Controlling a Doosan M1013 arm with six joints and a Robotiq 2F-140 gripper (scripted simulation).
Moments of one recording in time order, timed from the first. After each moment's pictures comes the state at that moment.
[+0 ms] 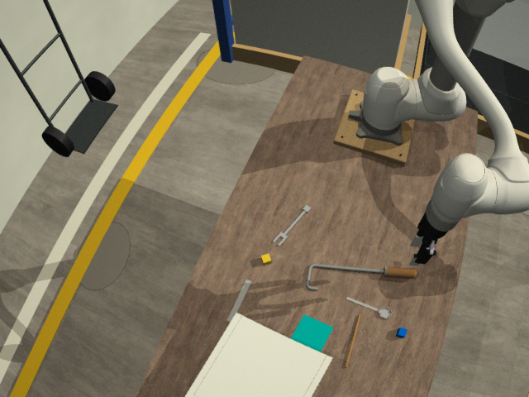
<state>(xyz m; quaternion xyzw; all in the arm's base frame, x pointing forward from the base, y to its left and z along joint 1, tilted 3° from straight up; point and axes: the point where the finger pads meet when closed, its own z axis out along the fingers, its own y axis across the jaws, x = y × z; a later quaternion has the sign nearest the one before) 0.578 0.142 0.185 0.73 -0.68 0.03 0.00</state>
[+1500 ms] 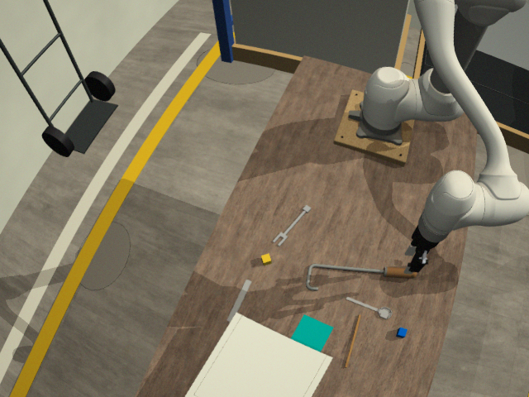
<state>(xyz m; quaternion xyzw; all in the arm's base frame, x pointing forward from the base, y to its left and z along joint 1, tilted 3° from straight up) 0.581 0.140 0.119 0.73 -0.68 0.03 0.00</state>
